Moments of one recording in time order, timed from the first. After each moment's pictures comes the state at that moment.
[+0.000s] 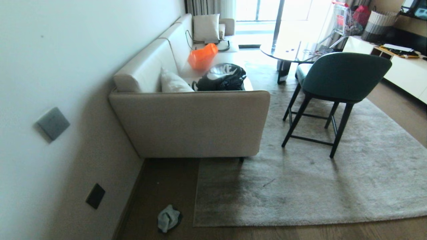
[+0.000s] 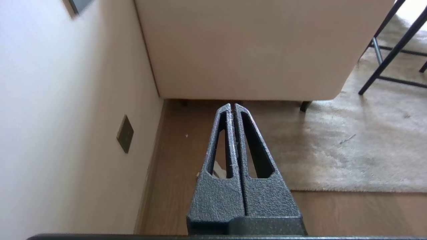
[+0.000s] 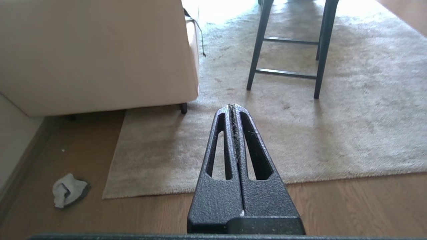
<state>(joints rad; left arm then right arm) 0.00 0.00 0.00 0.00 0.01 -0.03 0.00 0.00 0.00 0.00 -0.05 0.06</state>
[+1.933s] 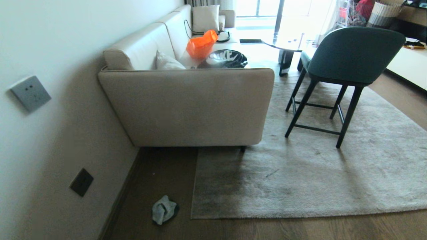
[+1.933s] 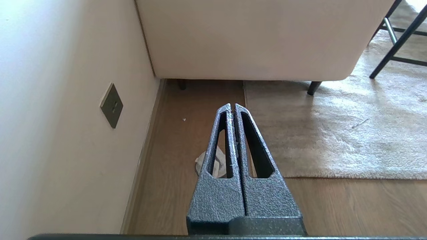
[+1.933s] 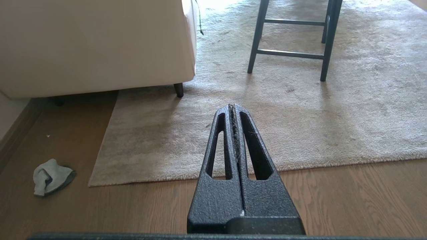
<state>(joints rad) 0.00 0.00 0.00 0.00 0.01 -0.03 0.00 0.00 0.00 0.00 -0.05 0.06</state>
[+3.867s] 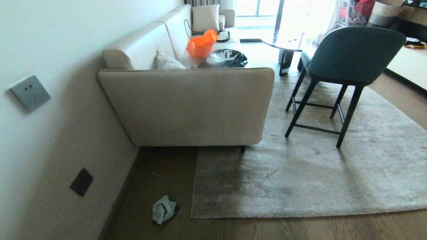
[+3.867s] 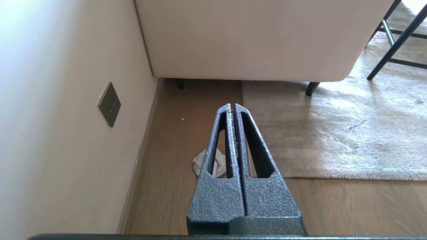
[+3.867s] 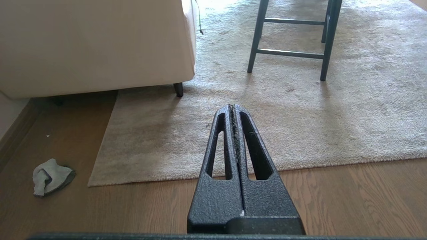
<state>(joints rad) 0.00 0.00 0.00 0.00 0.01 -0.04 0.00 0.00 0.00 0.00 -0.05 0.06</state>
